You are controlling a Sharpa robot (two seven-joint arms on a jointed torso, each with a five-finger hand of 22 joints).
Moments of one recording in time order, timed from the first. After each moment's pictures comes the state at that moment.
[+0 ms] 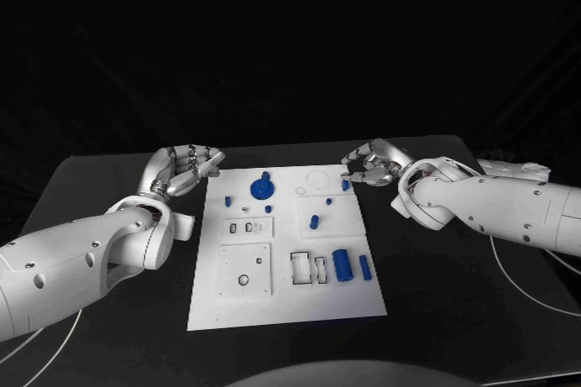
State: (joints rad) left arm 1.19 -0.74 -0.16 1.35 -0.31 -0.61 0.54; left_hand 1.30 -0.01 -0.11 0.29 0.16 0.85 0.19 0.28 0.14 1.08 0.14 0.07 0.10 0.94 0.12 0.37 0.21 0.17 0.92 0.23 0.33 0.14; right arm 1.24 -0.90 -0.20 1.37 -1.02 -0.53 0.01; right_hand 1.31 -0.09 0.17 0.11 0.22 0.92 0.07 0.07 0.13 1.47 0.01 1.57 1.31 1.47 -0.05 1.57 1.31 0.01 1.47 0.07 1.57 1.31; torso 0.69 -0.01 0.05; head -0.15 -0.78
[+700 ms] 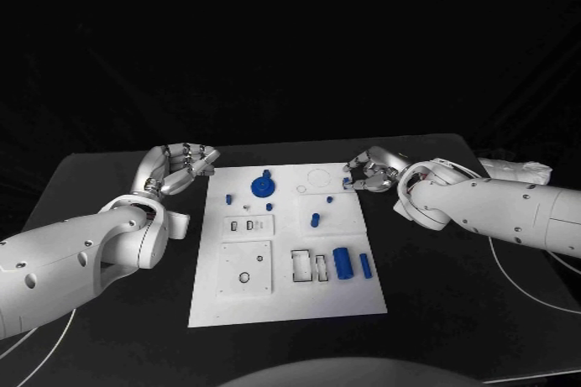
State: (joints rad) left arm 1.19 -0.76 -0.16 1.36 -0.31 -0.61 0.54; left_hand 1.31 0.00 -0.11 0.29 0.16 0.85 0.19 0.28 0.14 1.08 0.14 0.07 0.10 0.94 0.12 0.37 0.21 0.17 0.92 0.23 0.33 0.14; right arm 1.22 -0.87 -0.20 1.31 -1.12 -0.45 -0.04; right_hand 1.33 -0.08 0.18 0.10 0.22 0.90 0.06 0.07 0.12 1.47 0.00 1.57 1.31 1.47 -0.05 1.57 1.31 0.01 1.46 0.06 1.57 1.31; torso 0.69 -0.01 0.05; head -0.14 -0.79
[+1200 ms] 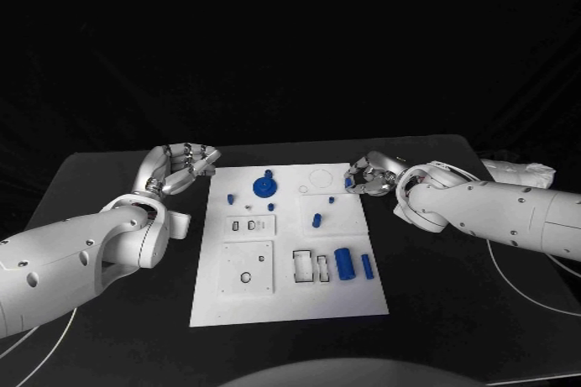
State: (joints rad) left arm 1.19 -0.77 -0.16 1.36 -0.31 -0.61 0.54; left_hand 1.31 0.00 -0.11 0.29 0.16 0.85 0.19 0.28 0.14 1.08 0.14 0.07 0.10 0.94 0.12 0.37 0.21 0.17 0.92 0.23 0.33 0.14; right arm 1.21 -0.85 -0.20 1.29 -1.14 -0.42 -0.08; right_hand 1.37 -0.06 0.19 0.08 0.24 0.93 0.07 0.07 0.12 1.47 0.00 1.57 1.31 1.46 -0.06 1.57 1.31 0.01 1.47 0.06 1.57 1.31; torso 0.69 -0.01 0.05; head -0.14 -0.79
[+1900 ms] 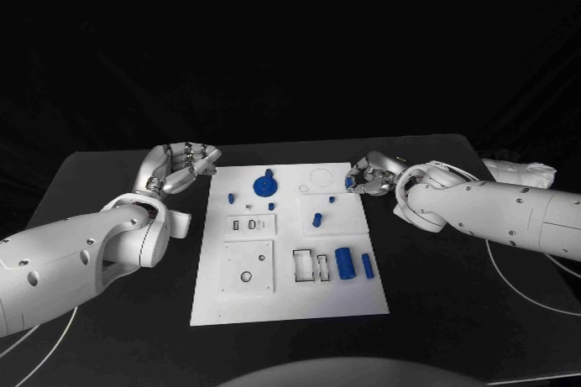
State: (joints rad) left arm 1.19 -0.77 -0.16 1.36 -0.31 -0.61 0.54; left_hand 1.31 0.00 -0.11 0.29 0.16 0.85 0.19 0.28 0.14 1.08 0.14 0.07 0.10 0.94 0.12 0.37 0.21 0.17 0.92 0.23 0.33 0.14; right arm 1.21 -0.84 -0.20 1.29 -1.16 -0.42 -0.11; right_hand 1.37 -0.06 0.20 0.07 0.25 0.98 0.07 0.09 0.12 1.47 0.00 1.57 1.31 1.46 -0.06 1.57 1.31 0.01 1.47 0.06 1.57 1.31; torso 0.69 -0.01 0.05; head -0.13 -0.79
